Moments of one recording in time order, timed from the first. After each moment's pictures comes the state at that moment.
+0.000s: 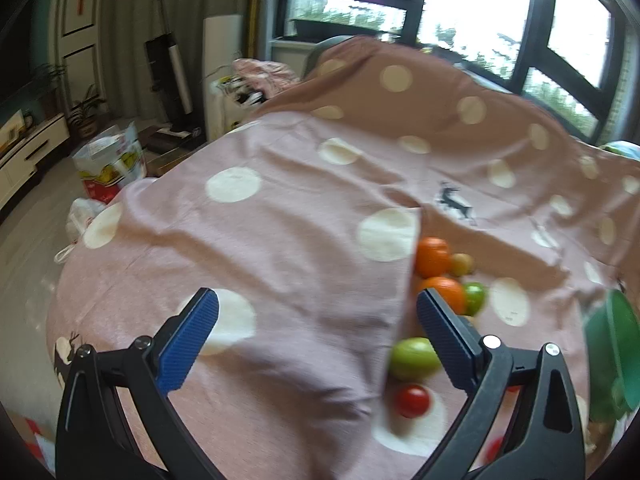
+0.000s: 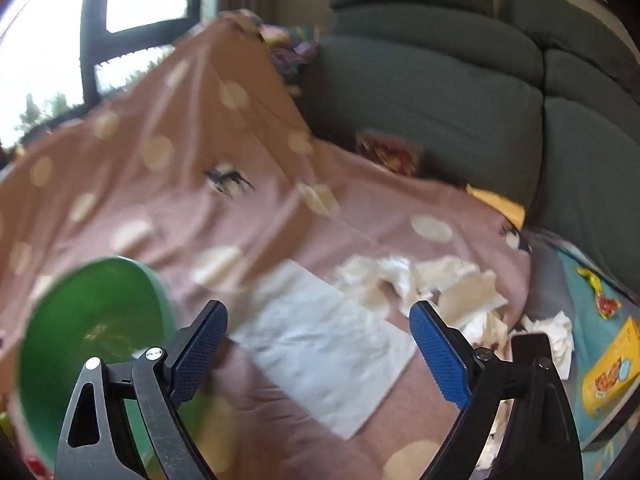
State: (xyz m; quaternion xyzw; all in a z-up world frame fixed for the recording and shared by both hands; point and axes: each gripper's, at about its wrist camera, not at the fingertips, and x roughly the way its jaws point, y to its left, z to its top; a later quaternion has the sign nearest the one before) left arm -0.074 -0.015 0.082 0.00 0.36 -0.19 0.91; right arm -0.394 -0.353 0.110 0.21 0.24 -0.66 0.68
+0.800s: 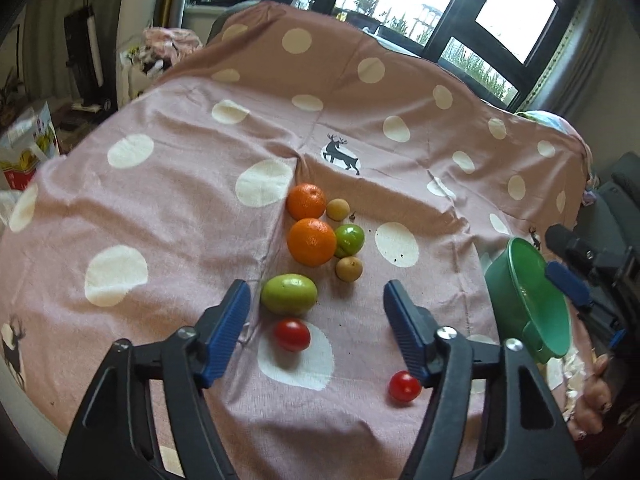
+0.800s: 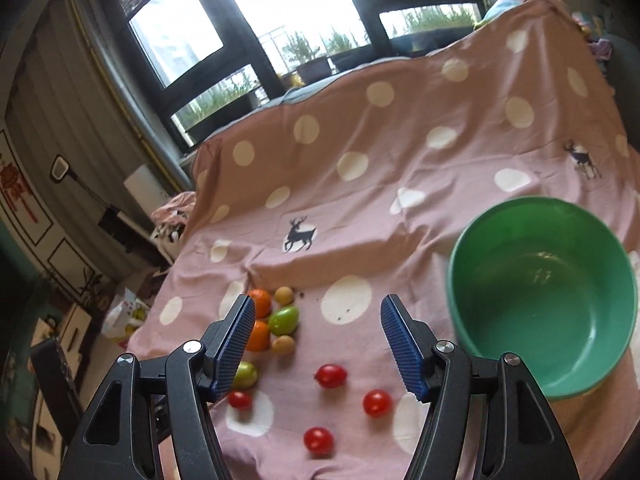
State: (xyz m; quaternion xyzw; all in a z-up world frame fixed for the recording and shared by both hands) left arm -0.102 -0.034 0.091 -0.03 0.44 -0.34 0.83; right arm -0.301 -0.244 0.121 0.27 0.25 -0.20 0.91
